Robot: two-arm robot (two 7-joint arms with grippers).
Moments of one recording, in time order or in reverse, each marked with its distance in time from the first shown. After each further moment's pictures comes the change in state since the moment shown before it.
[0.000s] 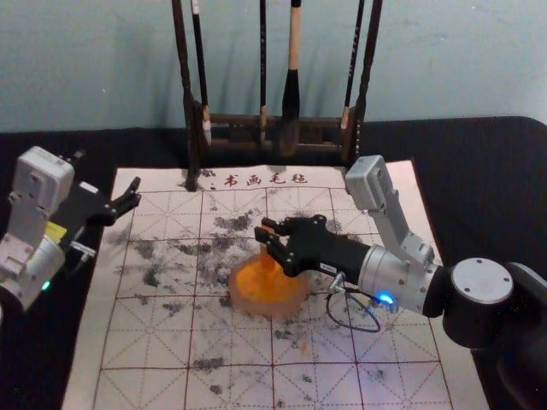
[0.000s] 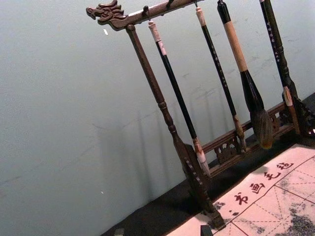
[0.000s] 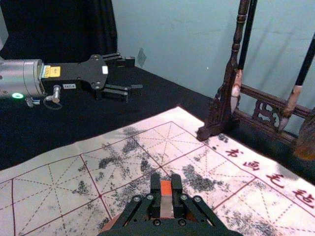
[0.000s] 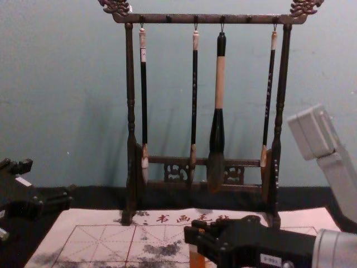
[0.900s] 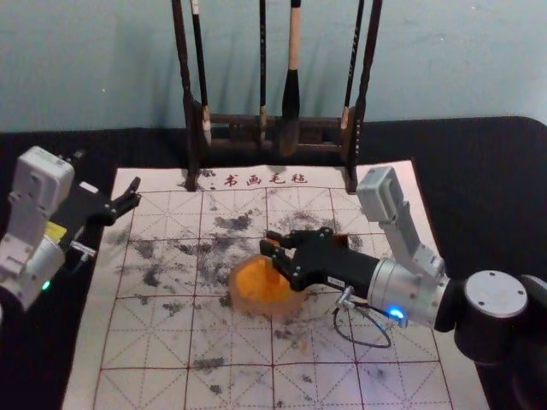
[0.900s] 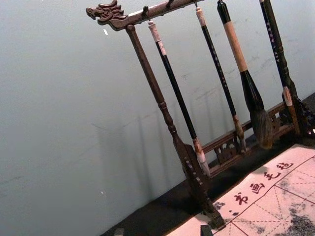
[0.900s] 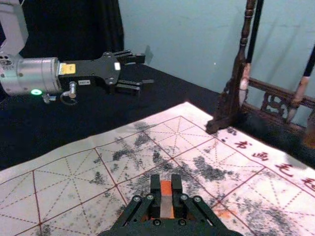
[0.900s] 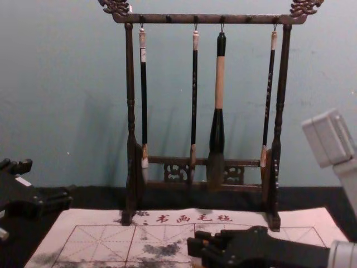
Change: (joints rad) left arm 0.000 0.000 0.000 0.000 0.000 0.000 0.000; right arm -0.059 0.040 0.010 -0.080 0.022 0.028 0.008
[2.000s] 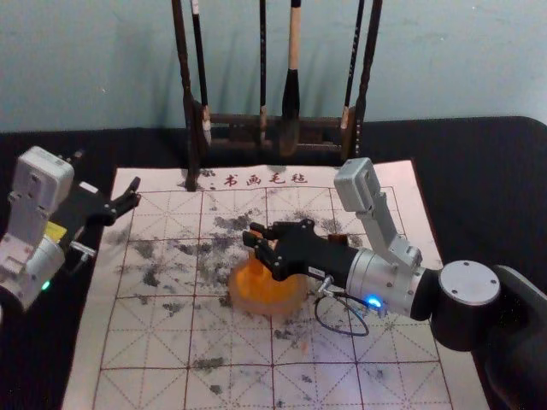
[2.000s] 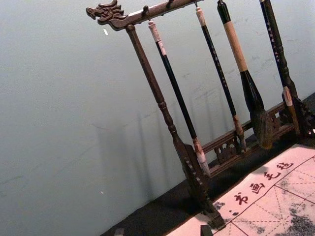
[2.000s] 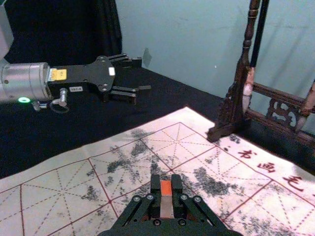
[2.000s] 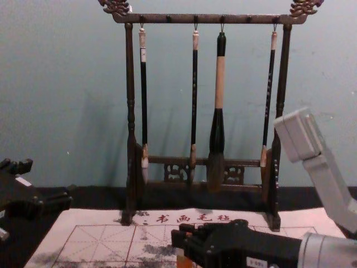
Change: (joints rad) left arm 0.000 0.000 0.000 0.000 0.000 0.000 0.000; right arm 0.062 -0.063 -0.027 0.090 -0.010 -0.015 -0.010
